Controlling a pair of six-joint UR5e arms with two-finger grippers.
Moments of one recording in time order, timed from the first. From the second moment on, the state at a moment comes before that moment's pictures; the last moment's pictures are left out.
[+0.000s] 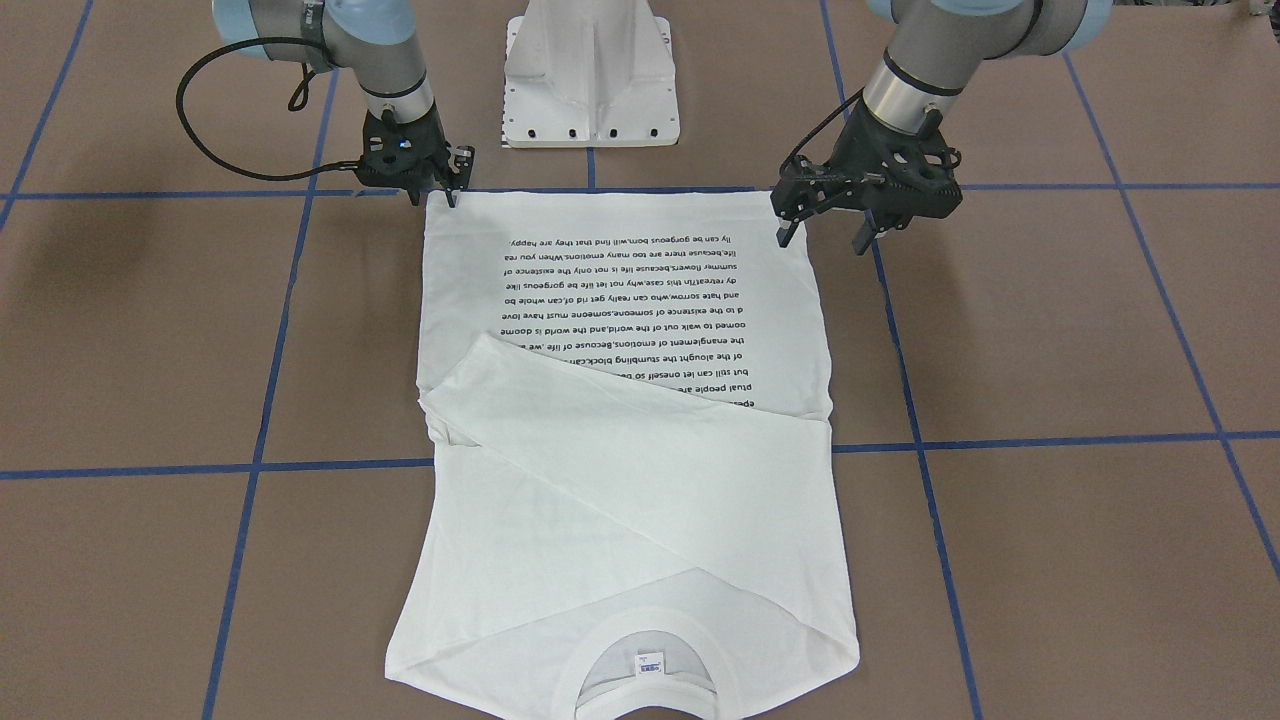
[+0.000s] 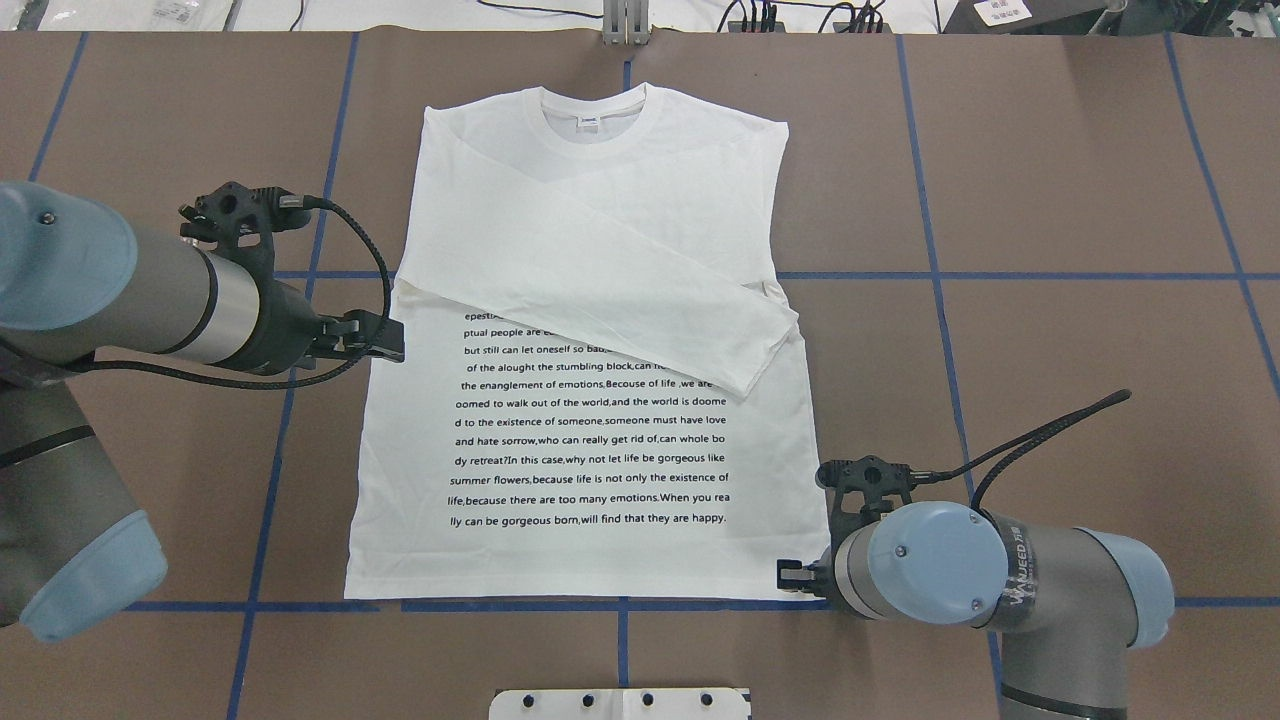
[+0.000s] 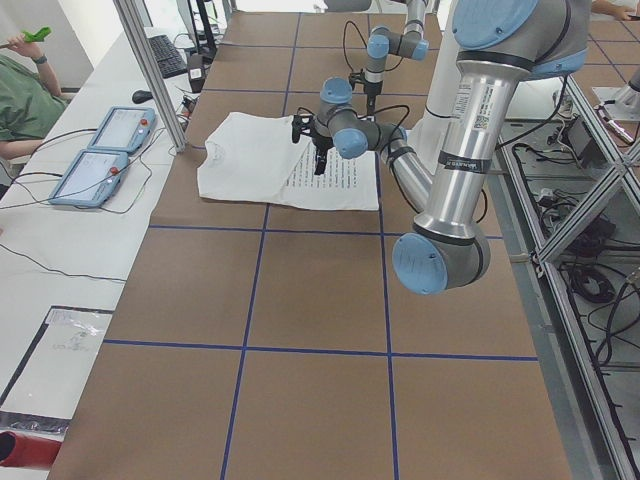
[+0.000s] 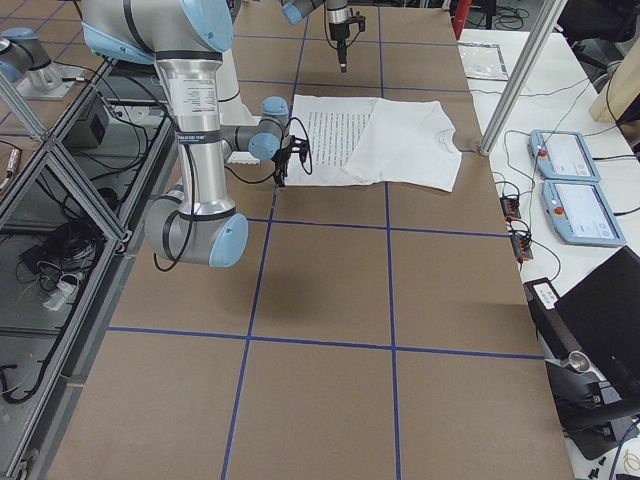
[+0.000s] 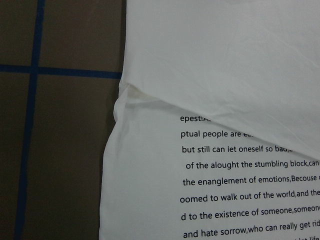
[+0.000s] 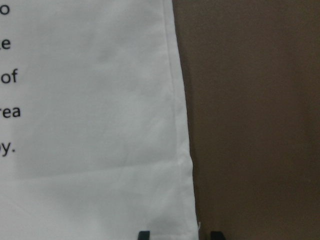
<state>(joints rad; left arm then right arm) -0.67 -1.83 -2.07 -1.78 -1.93 -1.20 0.21 -1.38 2.01 -1.45 1.72 1.49</state>
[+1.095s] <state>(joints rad) -0.65 -1.75 -2.03 -1.88 -1.93 -1.27 0.23 -1.37 2.06 -1.45 1.75 1.50</state>
